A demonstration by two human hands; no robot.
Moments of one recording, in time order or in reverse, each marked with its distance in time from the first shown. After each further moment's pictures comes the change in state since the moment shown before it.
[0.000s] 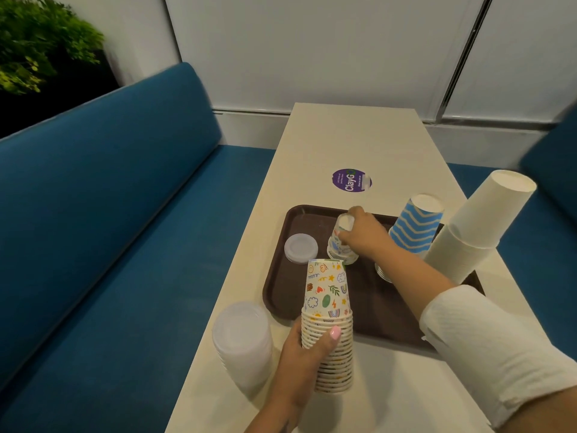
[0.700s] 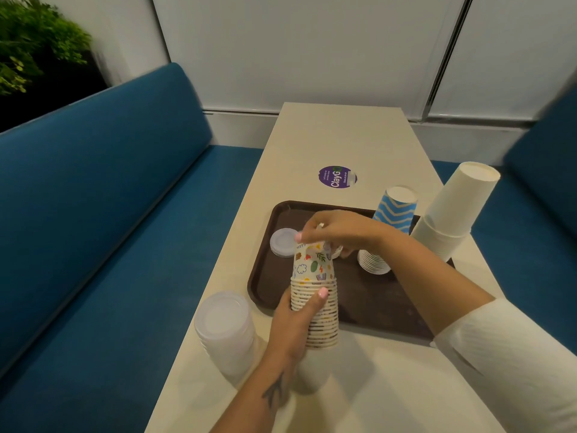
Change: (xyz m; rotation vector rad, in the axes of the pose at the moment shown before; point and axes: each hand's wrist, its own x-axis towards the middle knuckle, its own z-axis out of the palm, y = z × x) left_hand 0.017 0.020 0.024 0.004 0.101 0.080; right_hand -0.077 -0.036 -0.061 0.162 -0.443 -0.184
